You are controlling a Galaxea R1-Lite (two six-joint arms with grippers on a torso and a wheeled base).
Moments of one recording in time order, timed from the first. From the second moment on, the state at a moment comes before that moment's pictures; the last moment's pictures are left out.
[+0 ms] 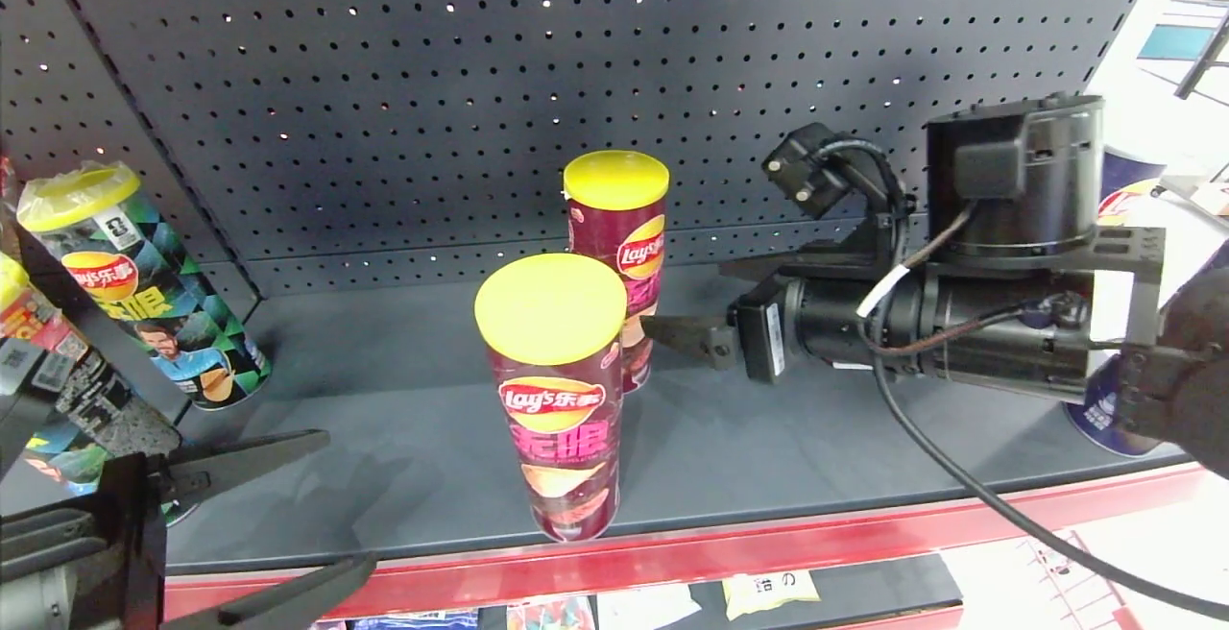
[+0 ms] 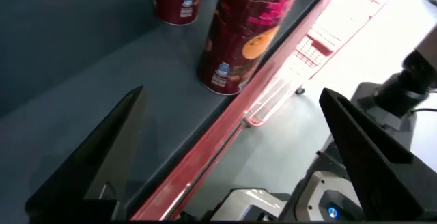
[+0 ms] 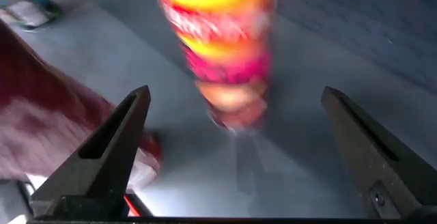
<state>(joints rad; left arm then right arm) -0.31 1.00 -0.34 -0.41 -0.59 -0.02 0.71 1.65 -1.04 -0.29 0.08 -0.05</state>
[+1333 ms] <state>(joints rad) -0.41 1.40 -0.49 -0.41 -0.38 0.29 0.69 1.09 -0.68 -0.17 0.06 -0.04</state>
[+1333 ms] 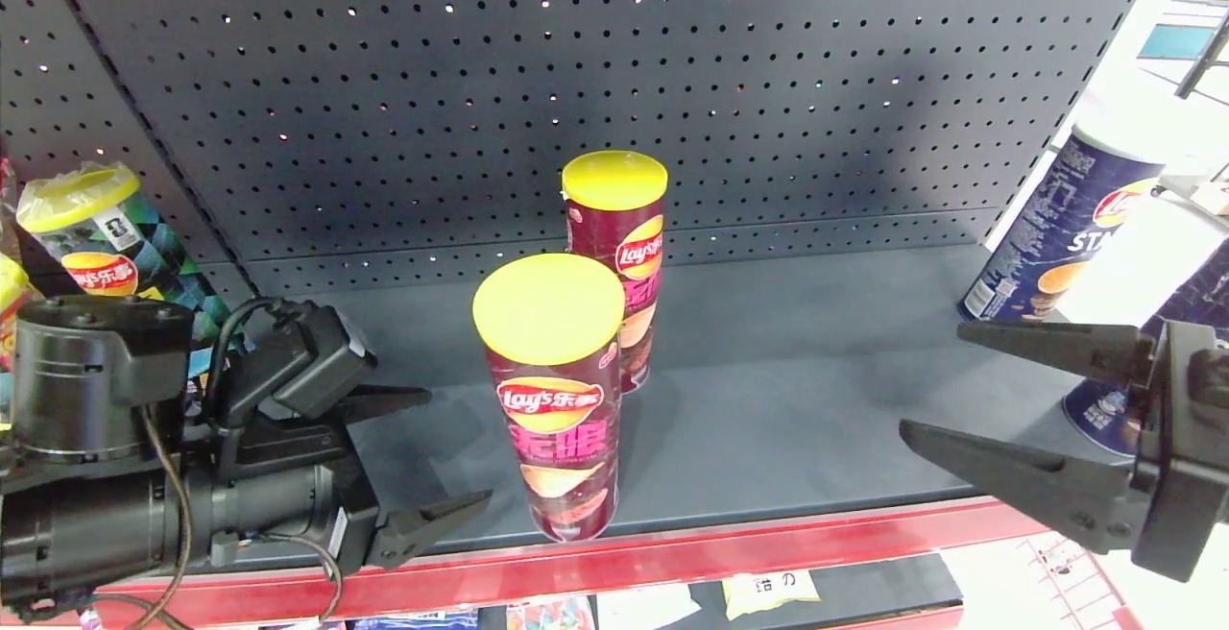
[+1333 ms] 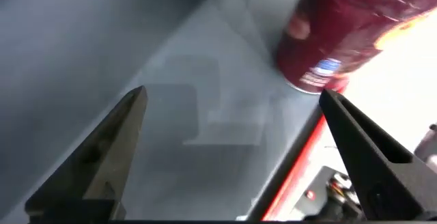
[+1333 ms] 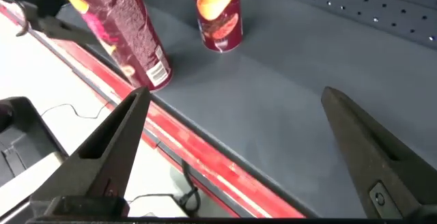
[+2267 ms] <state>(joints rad) -0.43 1.54 -0.56 -0.41 -0.38 0.38 0.68 1.06 -0.68 -0.17 0.06 -0.04</state>
